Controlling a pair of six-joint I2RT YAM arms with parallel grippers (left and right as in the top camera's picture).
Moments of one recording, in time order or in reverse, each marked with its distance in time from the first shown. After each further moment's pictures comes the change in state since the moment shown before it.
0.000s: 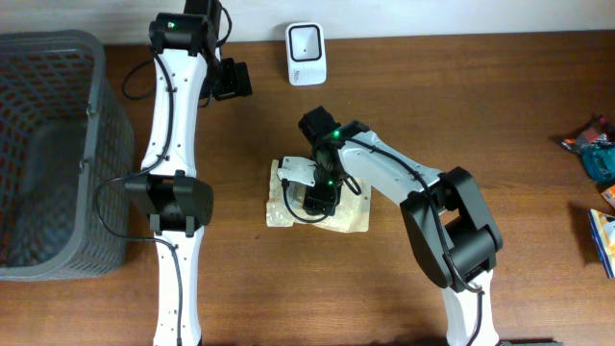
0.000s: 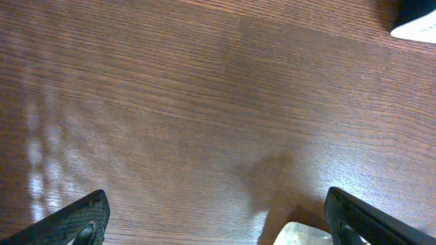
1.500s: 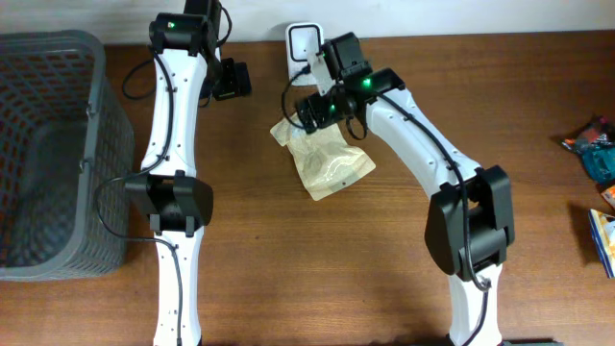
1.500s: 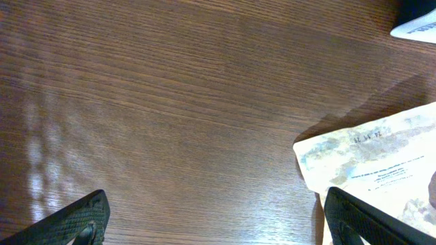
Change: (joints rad) left arm 0.000 0.000 0.000 0.000 0.000 0.000; right arm -0.127 0.016 0.341 0.109 0.138 0.800
